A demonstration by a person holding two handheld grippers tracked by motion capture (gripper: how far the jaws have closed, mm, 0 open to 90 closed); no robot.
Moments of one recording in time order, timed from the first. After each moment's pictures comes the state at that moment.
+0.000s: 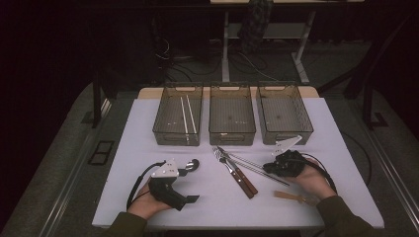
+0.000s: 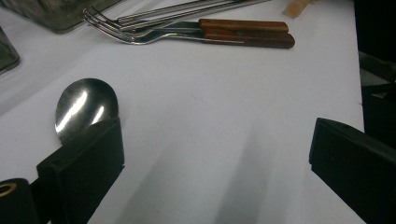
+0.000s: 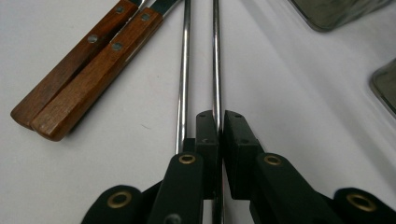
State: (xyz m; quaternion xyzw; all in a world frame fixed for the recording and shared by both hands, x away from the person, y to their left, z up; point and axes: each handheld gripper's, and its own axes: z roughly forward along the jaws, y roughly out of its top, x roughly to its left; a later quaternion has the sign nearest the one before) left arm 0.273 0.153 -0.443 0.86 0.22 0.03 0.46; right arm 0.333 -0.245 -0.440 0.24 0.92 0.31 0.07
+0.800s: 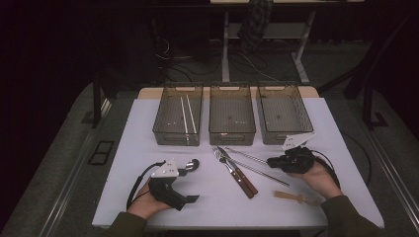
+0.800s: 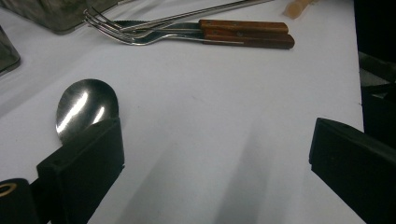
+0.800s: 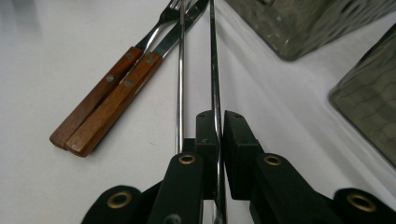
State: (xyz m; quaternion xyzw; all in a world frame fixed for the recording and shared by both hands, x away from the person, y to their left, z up) left arm 0.273 0.153 -0.443 0.86 0.22 0.03 0.46; right arm 0.330 -0.263 -0.420 0.26 0.89 0.37 0.07
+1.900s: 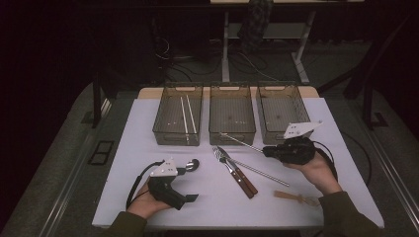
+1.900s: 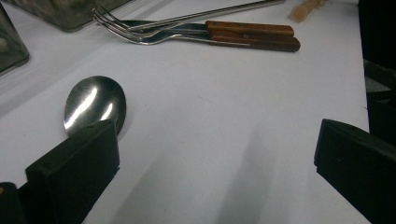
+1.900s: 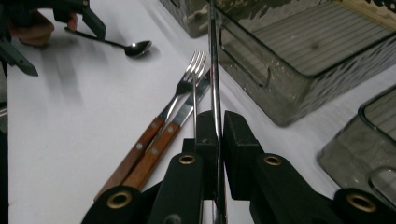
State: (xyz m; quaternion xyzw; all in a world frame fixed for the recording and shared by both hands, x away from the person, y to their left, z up) left arm 0.275 0.156 -0.445 0.85 0.23 0.03 0.46; right arm 0.330 -0.251 -0.375 0.27 0.86 0.43 0.08
